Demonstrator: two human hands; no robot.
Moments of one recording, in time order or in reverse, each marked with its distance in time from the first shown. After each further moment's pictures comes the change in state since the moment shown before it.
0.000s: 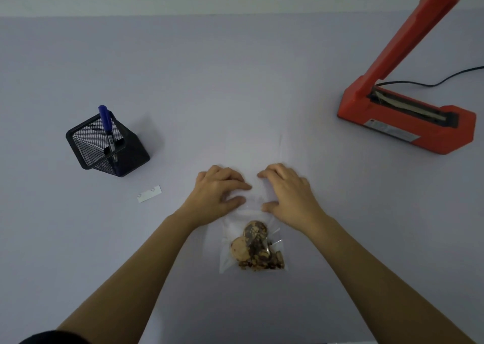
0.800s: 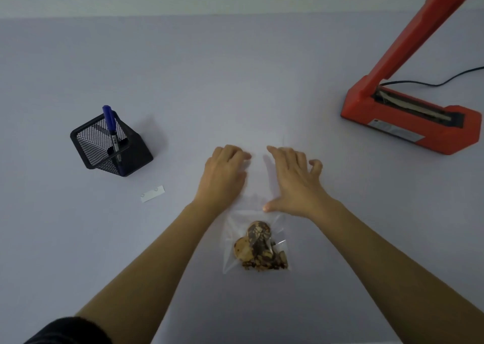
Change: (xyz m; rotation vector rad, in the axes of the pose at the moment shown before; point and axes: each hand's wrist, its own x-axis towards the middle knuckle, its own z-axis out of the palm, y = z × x) left_hand 0.031 0.019 -0.005 0.114 0.240 -0.132; right_hand 0.014 0.005 -0.013 -0.190 -0.054 0.073
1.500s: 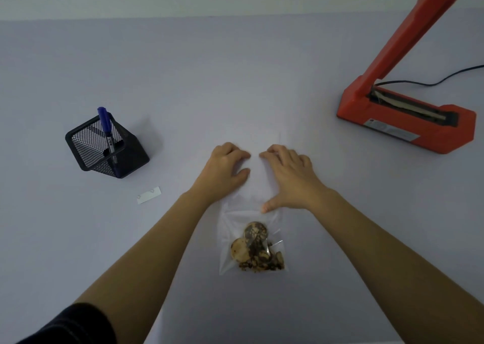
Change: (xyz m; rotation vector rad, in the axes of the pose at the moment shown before) left_hand 0.017 -0.006 0.001 -0.118 -0.125 0.009; right_hand 0.013 0.010 -0.005 -0.041 -0.071 -0.110
